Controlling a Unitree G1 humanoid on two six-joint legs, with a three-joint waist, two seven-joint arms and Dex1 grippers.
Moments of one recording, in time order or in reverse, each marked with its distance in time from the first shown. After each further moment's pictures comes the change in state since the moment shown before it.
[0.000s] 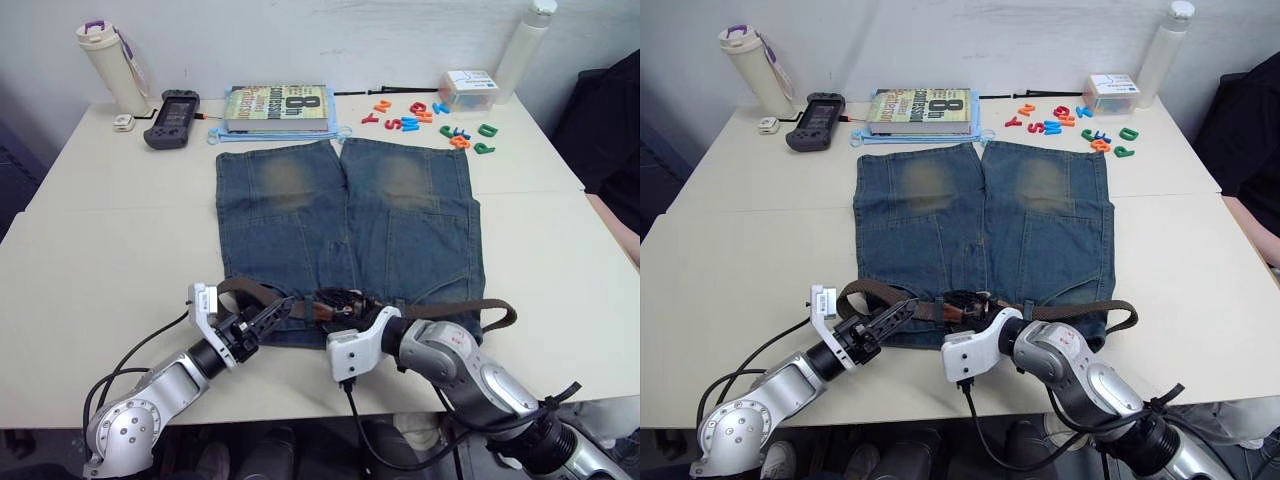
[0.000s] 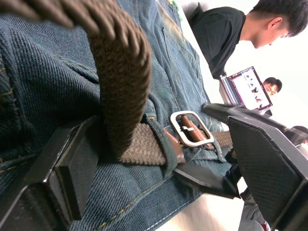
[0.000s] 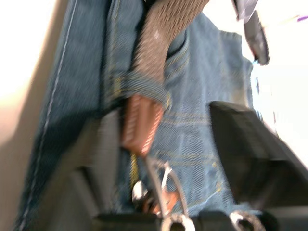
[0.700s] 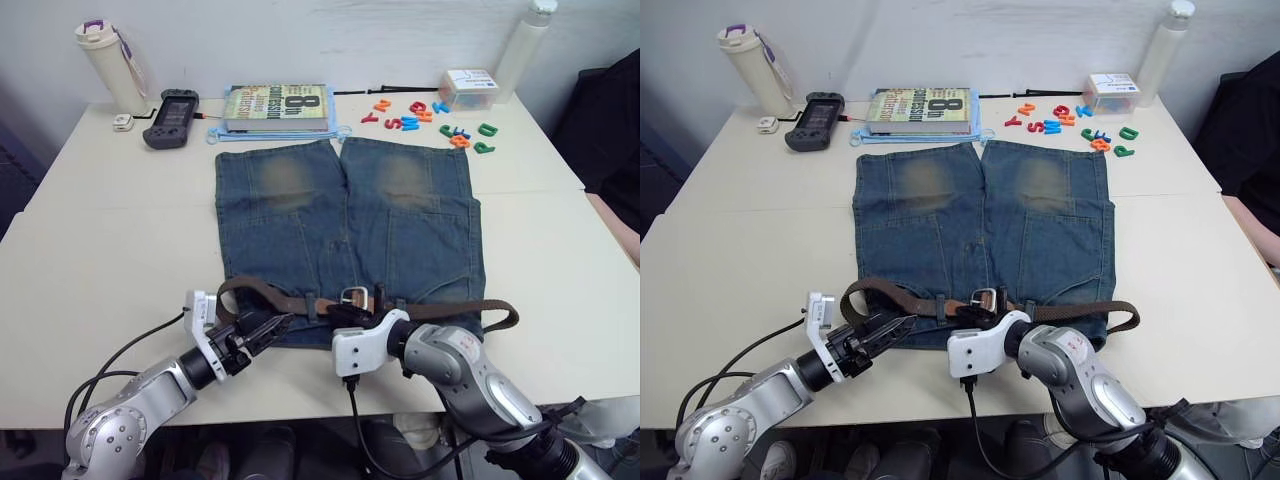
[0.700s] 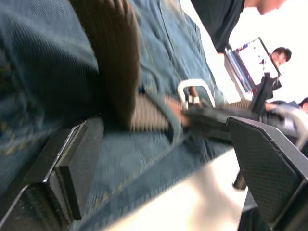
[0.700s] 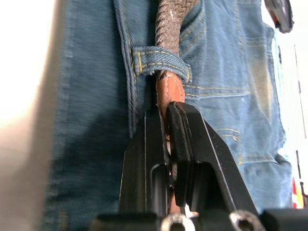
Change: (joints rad) left arm 0.058 0.122 -0.017 -0.046 0.039 0.001 -0.097; right arm 0.040 0.047 -0.072 -0.061 -0.022 0.102 0.092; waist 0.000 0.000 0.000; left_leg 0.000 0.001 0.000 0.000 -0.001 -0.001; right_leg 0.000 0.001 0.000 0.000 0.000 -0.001
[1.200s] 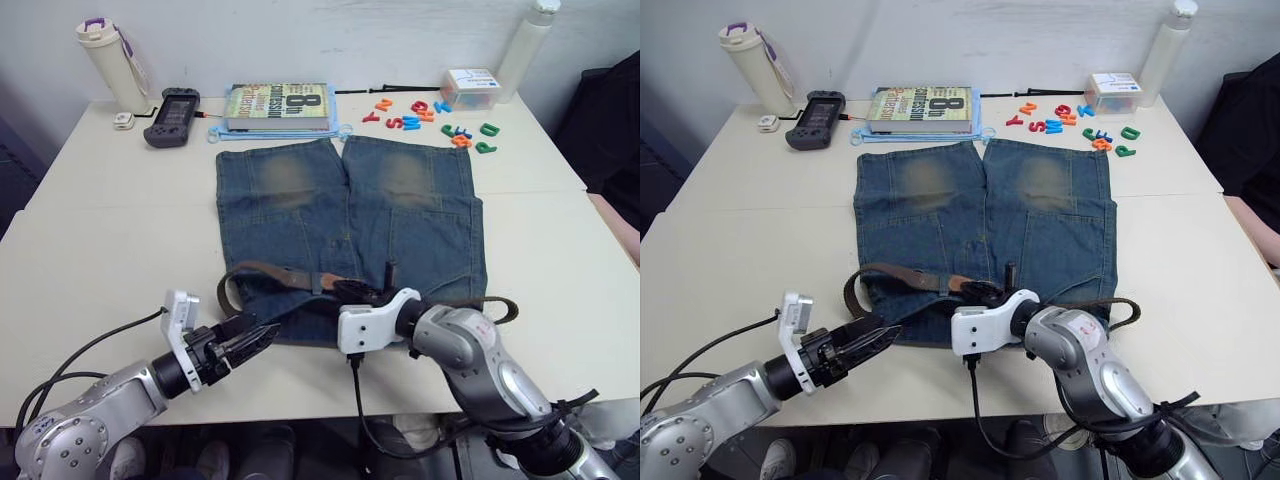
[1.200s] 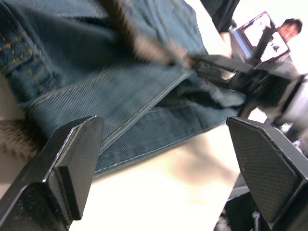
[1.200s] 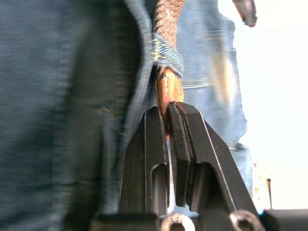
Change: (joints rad) left arm 0.054 0.153 0.066 -0.107 -0.074 0.065 0.010; right arm -0.043 0.001 -0.095 -0.103 -0.004 0.040 0.067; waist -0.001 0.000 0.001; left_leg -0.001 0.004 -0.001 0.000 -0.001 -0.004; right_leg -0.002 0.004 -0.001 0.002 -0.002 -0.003
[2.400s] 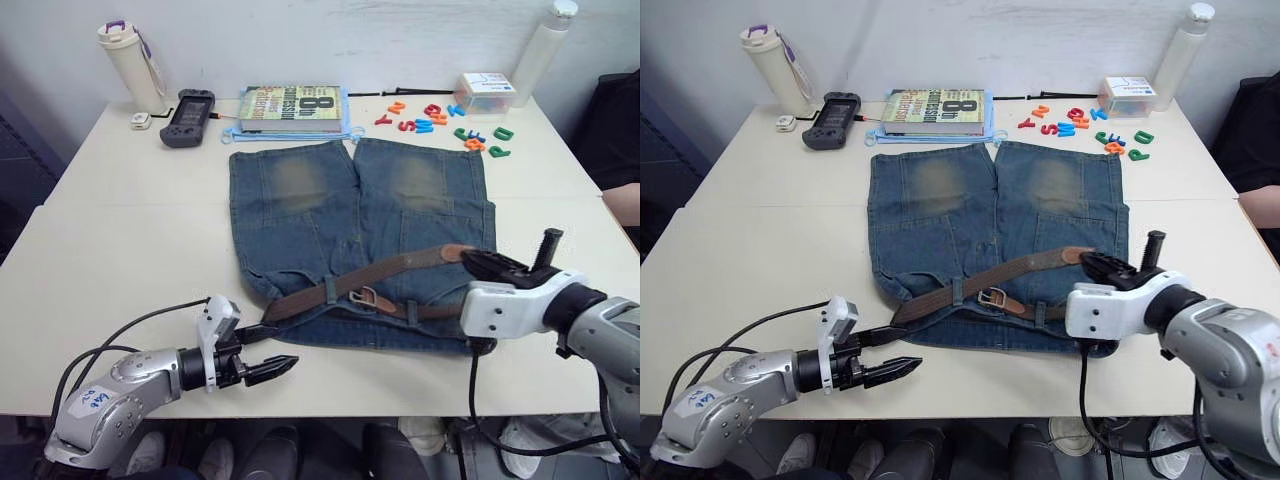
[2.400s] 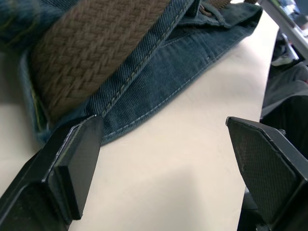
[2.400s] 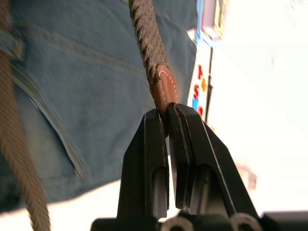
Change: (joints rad) left arm -0.120 0.103 -0.266 0.173 0.436 -0.207 -0.397; right arm 0.295 -0.329 -0.656 -0.212 0.145 -0.021 0.134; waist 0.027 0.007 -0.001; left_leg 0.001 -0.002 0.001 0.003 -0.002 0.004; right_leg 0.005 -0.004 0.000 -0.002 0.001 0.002
